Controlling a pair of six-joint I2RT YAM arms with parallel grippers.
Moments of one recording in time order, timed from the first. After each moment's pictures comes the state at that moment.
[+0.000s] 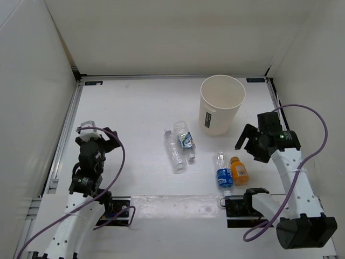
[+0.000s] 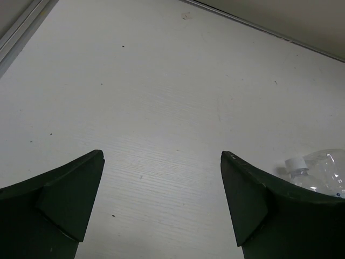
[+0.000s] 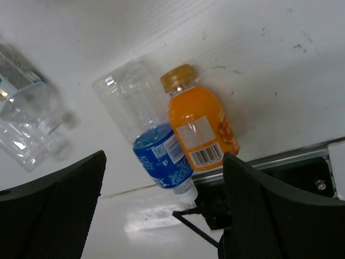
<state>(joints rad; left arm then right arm) -0.20 0.44 0.43 -0.22 -0.33 -0.32 0.08 0.95 1.00 -1.15 0.02 0.53</state>
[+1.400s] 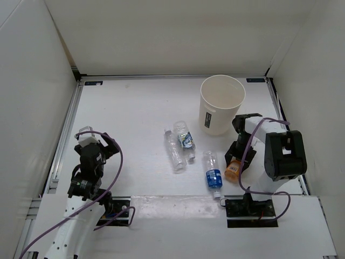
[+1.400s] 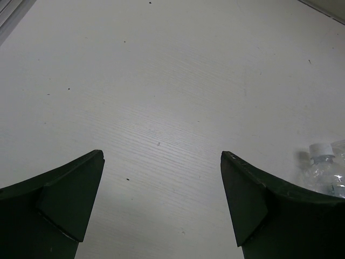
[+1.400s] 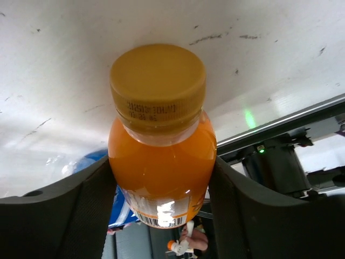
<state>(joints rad) -0.20 0.38 0.43 -0.43 -0.38 -0.42 0.15 1.65 0.97 -1.19 -0.02 0.70</state>
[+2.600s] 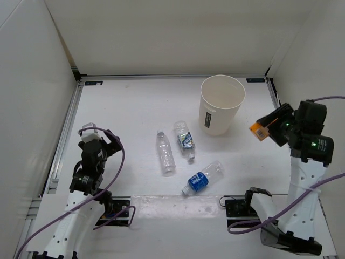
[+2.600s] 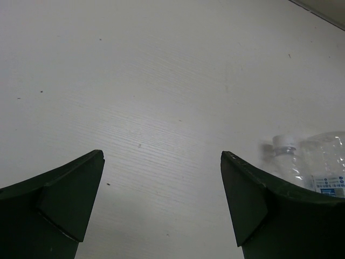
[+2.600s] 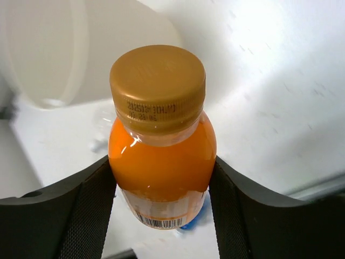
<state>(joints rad) -0.20 0.44 0.43 -0.37 -0.33 -0.44 -0.20 0.92 1.32 -1.21 -0.14 0.64</state>
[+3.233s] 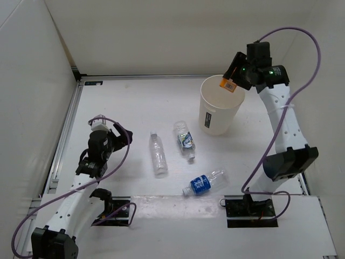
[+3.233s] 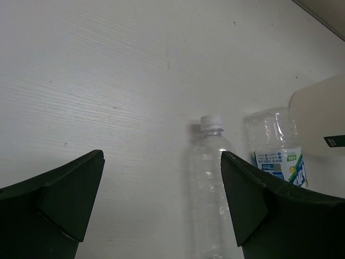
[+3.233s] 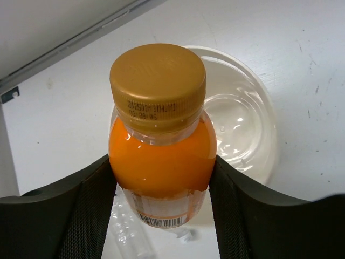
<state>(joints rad) -0.20 0.71 0.45 -0.17 -0.07 -0.57 0.21 1.62 1.97 -0.98 0.06 0.58</state>
